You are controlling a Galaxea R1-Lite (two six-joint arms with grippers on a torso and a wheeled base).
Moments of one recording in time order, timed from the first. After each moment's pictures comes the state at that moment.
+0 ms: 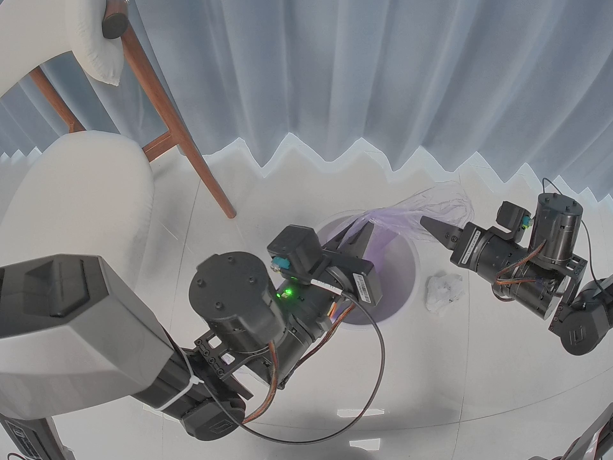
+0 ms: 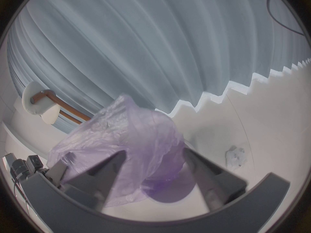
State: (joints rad) left arm -0.87 2.08 -0.81 -1.55 0.22 -0.17; right arm 0.46 1.69 -0.61 -0.92 -0.02 0.47
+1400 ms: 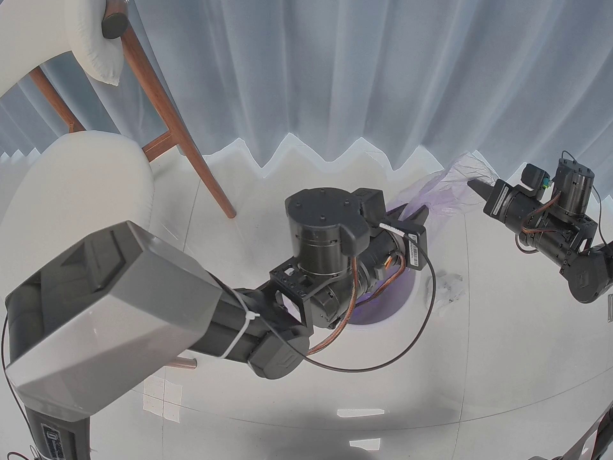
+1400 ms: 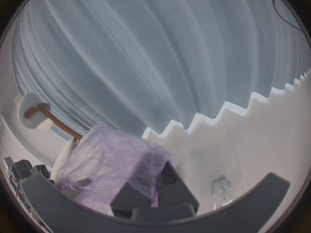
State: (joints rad) left arm -0.85 2.23 -1.31 -1.04 0.04 -0.22; right arm 0.18 1.76 -0.80 -0.90 0.20 0.40
